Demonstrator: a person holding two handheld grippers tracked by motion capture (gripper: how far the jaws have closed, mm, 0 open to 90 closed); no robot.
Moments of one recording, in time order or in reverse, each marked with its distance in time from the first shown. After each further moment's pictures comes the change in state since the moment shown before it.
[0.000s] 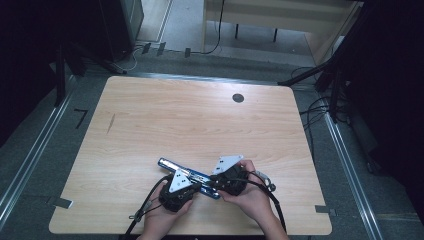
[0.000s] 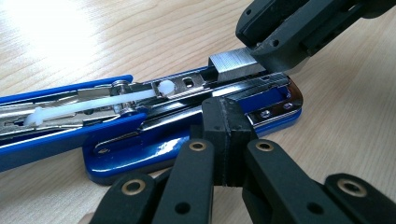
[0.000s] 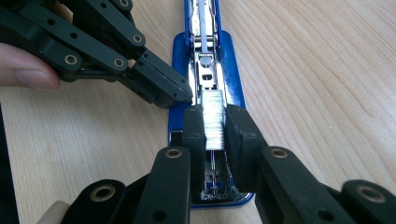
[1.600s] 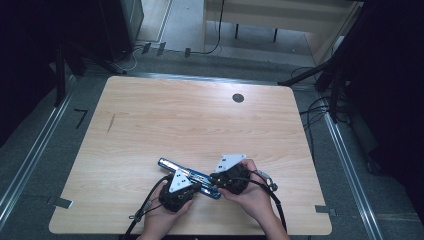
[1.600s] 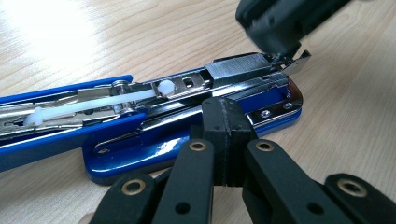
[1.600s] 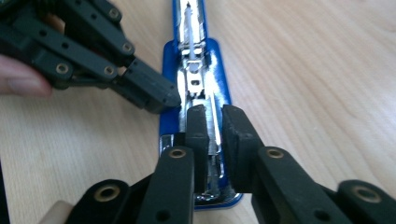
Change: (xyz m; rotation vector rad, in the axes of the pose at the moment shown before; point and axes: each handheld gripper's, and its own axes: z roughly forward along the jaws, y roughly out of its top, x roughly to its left) left arm 0.000 0.000 0.000 -0.001 -0.001 0.000; right arm -0.003 -0.001 -0.005 -0.037 -0.027 0.022
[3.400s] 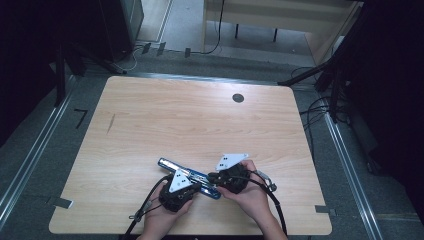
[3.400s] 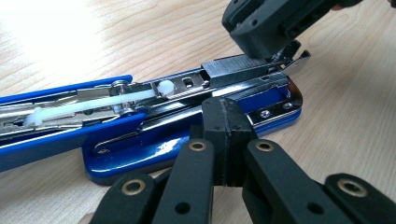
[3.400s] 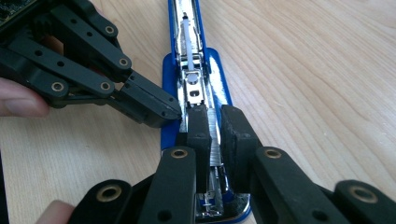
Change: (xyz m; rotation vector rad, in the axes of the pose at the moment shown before) left arm 0.000 0.000 0.000 0.000 -0.001 -0.001; right arm -0.003 -0.004 0.008 -0.053 0.030 0.057
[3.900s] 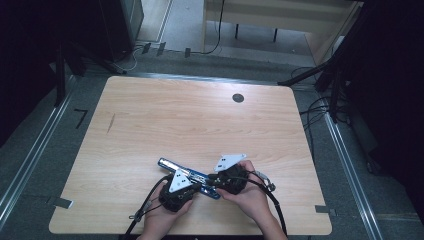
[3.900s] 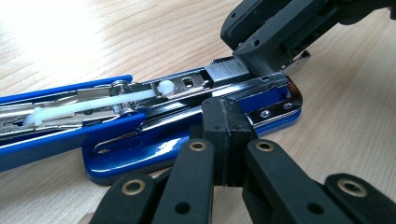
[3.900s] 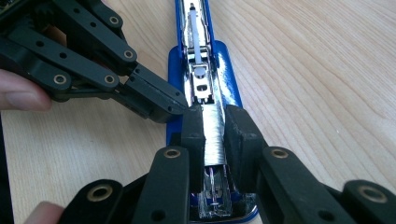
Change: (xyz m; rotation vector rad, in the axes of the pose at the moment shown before) left arm 0.000 0.000 0.000 0.001 0.000 0.001; right arm 0.001 -0.001 0.003 0.028 0.018 0.002
